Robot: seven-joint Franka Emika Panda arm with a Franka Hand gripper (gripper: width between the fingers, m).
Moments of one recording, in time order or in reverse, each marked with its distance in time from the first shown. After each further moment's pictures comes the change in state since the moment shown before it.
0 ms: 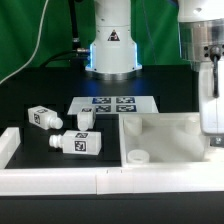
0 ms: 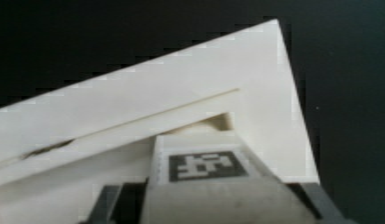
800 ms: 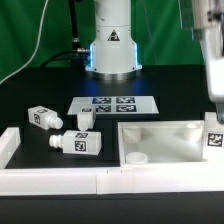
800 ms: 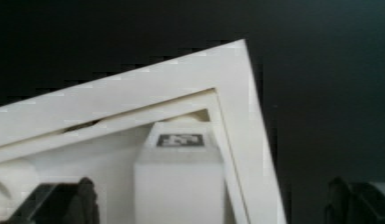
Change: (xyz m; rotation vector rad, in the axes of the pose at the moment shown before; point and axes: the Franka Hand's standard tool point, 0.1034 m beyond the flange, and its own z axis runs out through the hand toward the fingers) arm -0.009 -0.007 -0.052 0.036 -0.046 -0.075
